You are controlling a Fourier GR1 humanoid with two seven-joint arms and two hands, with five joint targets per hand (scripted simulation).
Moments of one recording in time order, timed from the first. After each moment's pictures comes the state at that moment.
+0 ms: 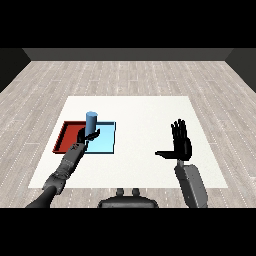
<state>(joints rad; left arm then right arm) -0.69 0.28 -0.12 -0.38 0.15 0.37 -0.22 -0.08 -0.20 0.10 -1.71 -0.41 -0.11 -0.26</state>
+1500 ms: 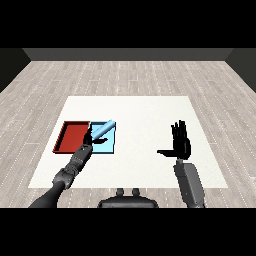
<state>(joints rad) -0.79 0.17 -0.09 -0.13 0.07 0.57 -0.19 -0.10 -0.16 0.03 -1.58 -0.46 -0.02 -0.32</state>
